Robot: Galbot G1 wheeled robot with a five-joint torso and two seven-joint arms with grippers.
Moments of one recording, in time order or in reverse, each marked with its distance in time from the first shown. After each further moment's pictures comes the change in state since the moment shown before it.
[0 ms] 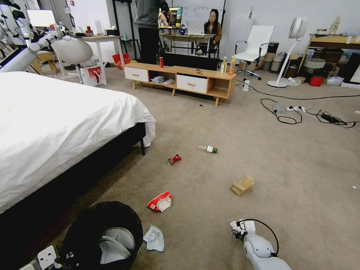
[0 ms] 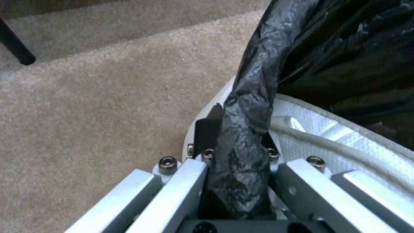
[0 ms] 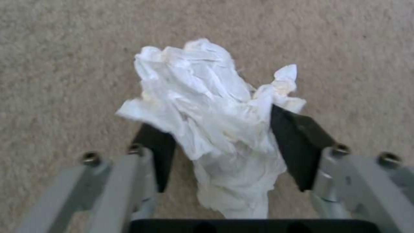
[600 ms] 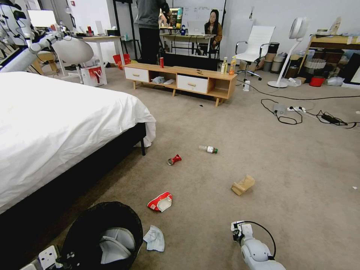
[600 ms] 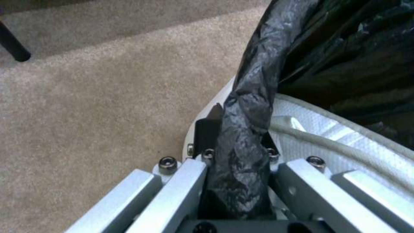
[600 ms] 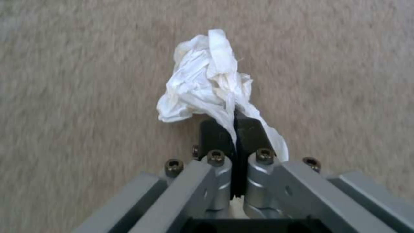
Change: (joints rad) left arm -0.006 0.000 -0.003 0.016 -0.002 -0.002 0.004; right arm 0.011 0.026 -0.015 -0.051 -0.041 0.050 -0.001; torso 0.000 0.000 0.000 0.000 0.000
